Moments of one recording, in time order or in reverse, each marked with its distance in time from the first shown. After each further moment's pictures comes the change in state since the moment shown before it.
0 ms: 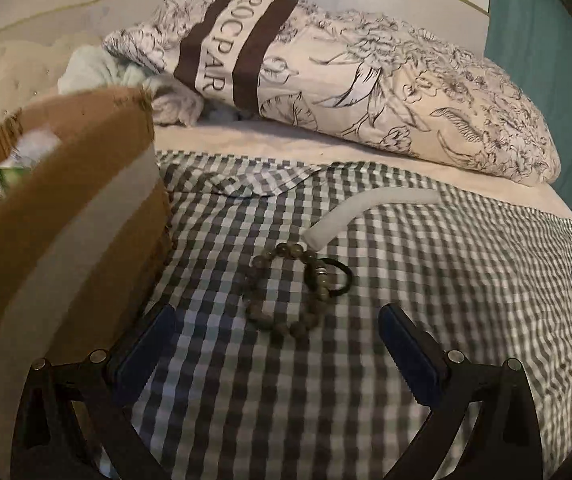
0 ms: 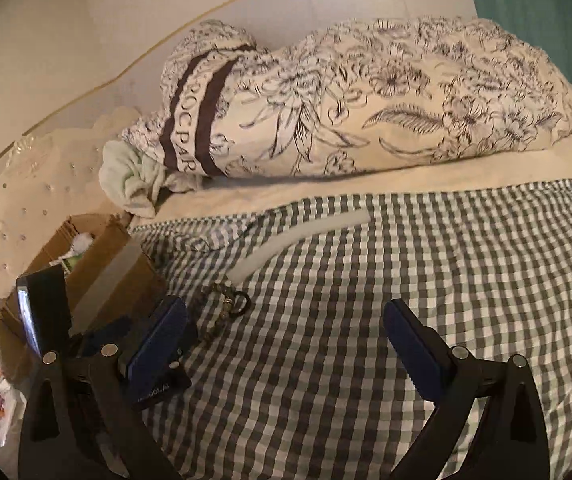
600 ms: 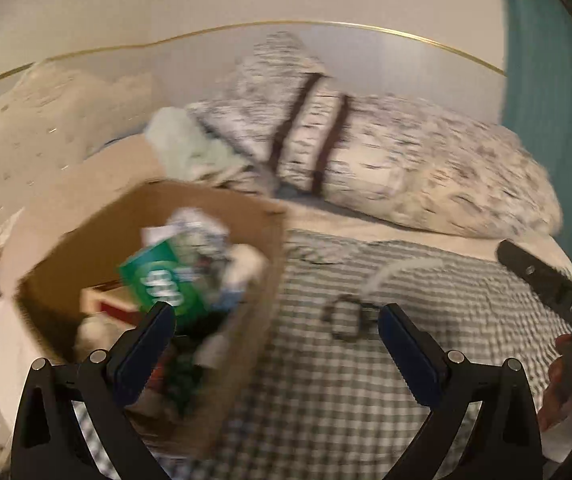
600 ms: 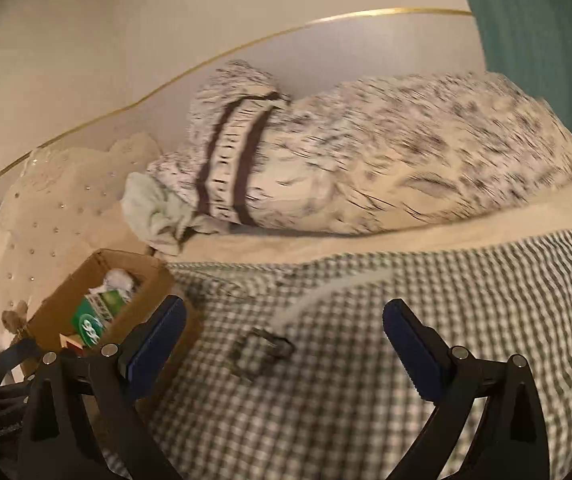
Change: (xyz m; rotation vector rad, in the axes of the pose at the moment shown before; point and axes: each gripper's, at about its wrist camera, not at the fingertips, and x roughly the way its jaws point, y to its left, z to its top) left arm -0.167 0.043 0.010 -0.044 -0.190 0.084; right arm -0.052 0.047 0.021 -0.042 -0.152 -0.012
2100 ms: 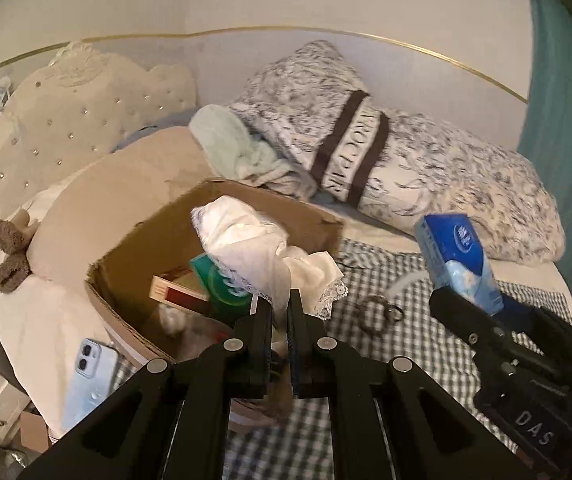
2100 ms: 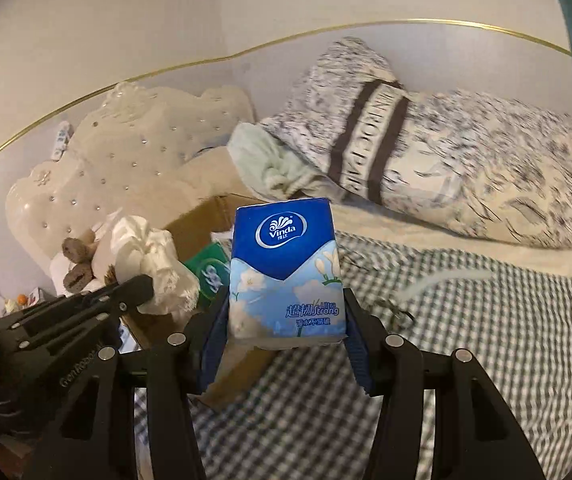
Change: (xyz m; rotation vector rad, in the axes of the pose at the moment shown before) left arm -0.053 0.095 0.009 -0.133 0.013 0.096; right arm -0.027 0.165 -0.016 -0.247 0.106 0.234
